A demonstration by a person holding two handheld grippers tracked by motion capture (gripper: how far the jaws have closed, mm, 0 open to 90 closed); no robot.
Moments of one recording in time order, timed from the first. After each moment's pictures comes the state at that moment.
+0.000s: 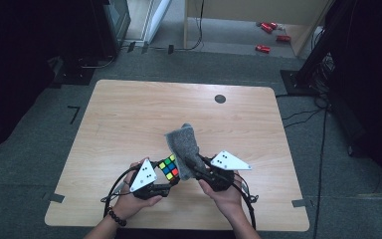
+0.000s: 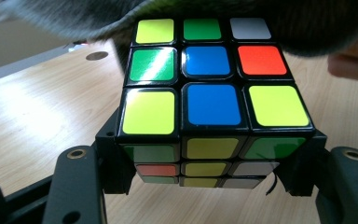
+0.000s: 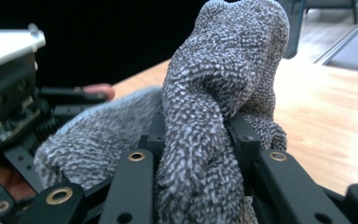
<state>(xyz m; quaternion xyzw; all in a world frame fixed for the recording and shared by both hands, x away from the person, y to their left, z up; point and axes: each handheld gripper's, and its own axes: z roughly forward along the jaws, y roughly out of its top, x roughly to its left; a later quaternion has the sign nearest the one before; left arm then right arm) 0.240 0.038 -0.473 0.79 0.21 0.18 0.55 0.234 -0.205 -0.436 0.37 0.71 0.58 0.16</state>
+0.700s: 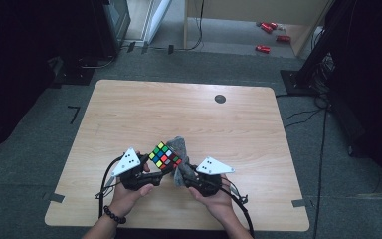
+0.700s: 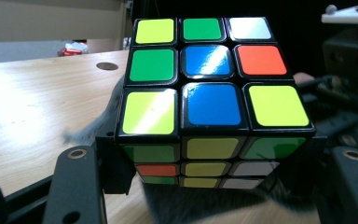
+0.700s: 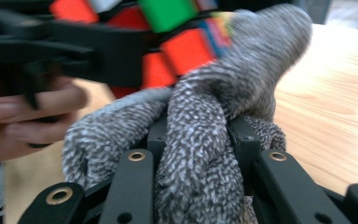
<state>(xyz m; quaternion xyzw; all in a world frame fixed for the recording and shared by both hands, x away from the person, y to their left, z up) 0.256 0.062 -0.455 0.73 0.30 0.10 0.61 0.233 -0.179 -0.468 0.35 0.75 0.55 0.13</state>
